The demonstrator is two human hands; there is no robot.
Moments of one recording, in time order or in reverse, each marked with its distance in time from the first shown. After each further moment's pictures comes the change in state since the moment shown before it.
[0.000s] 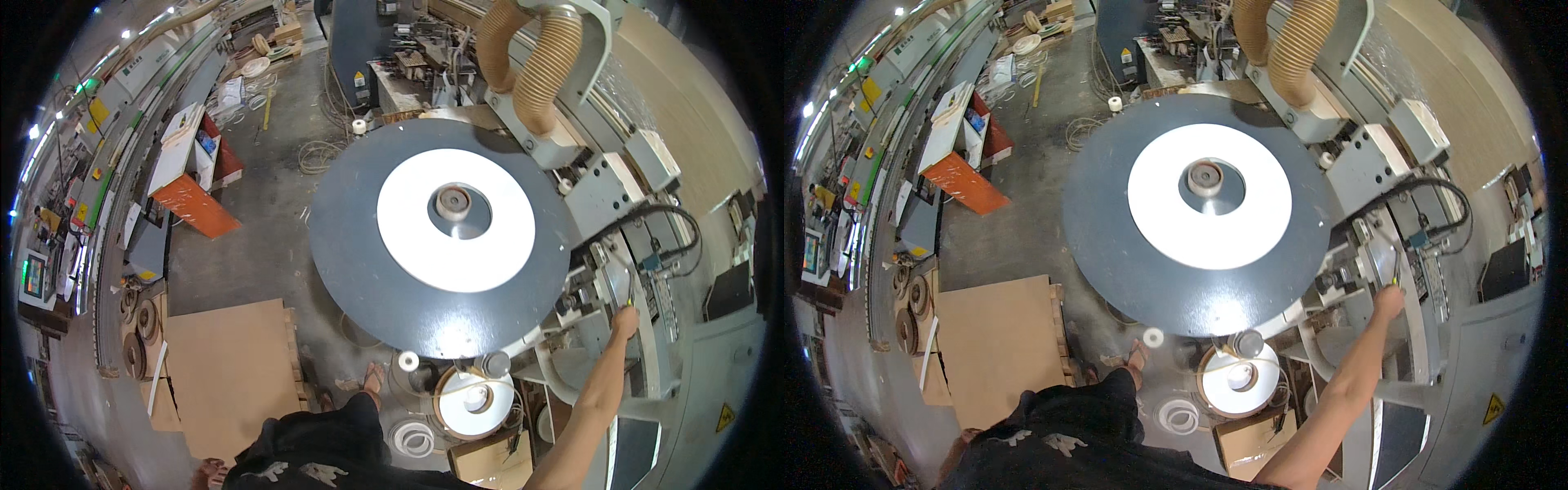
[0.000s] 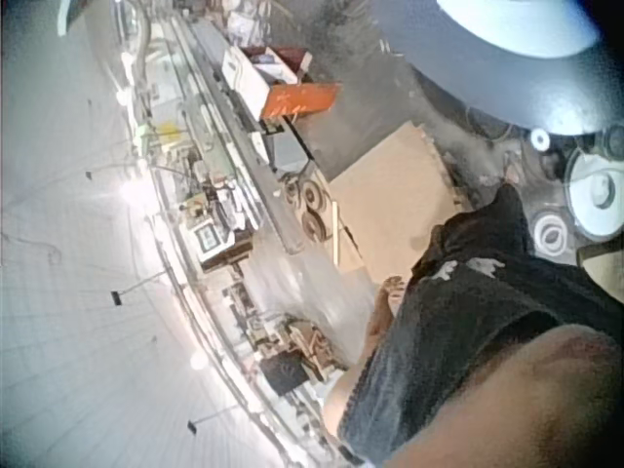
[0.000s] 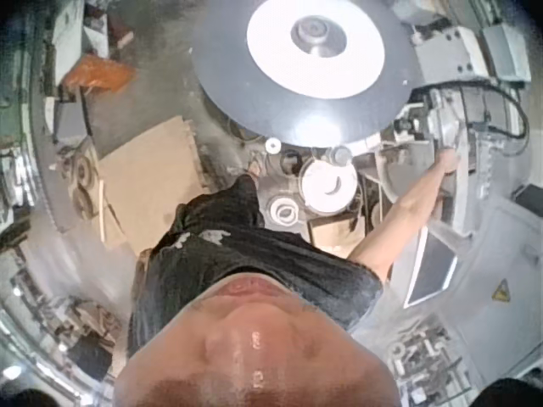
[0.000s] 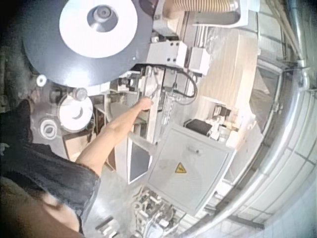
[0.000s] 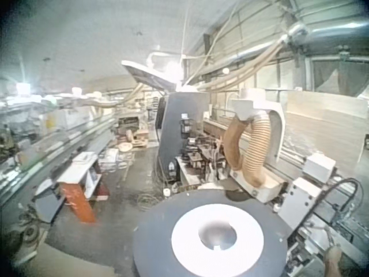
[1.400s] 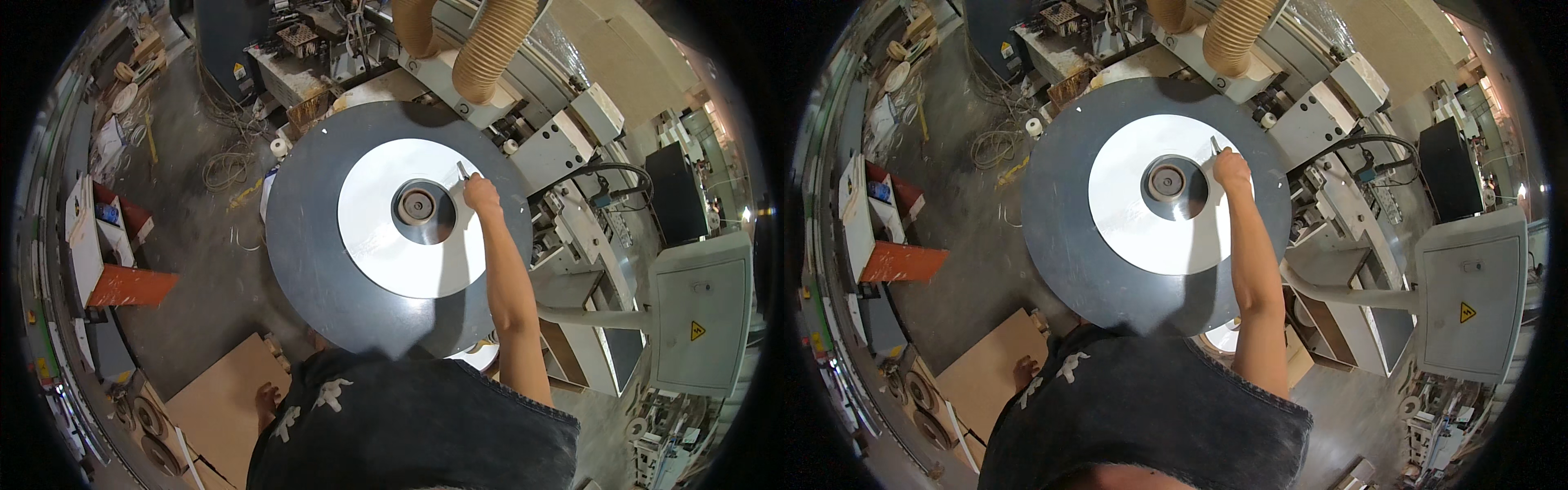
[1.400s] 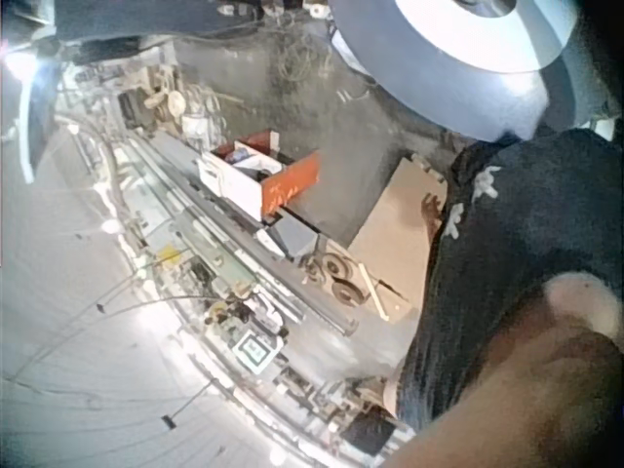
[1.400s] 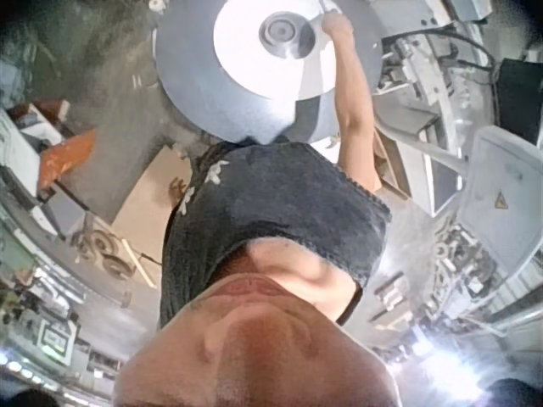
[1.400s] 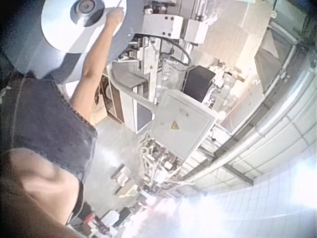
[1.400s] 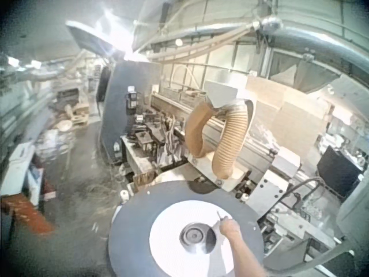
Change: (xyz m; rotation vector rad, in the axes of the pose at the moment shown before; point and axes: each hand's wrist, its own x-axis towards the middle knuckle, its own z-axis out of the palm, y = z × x) left_hand 0.325 0.156 0.420 1.224 0.376 0.677; right_hand -0.149 -0.441 -0.015 0.018 -0.130 -0.420
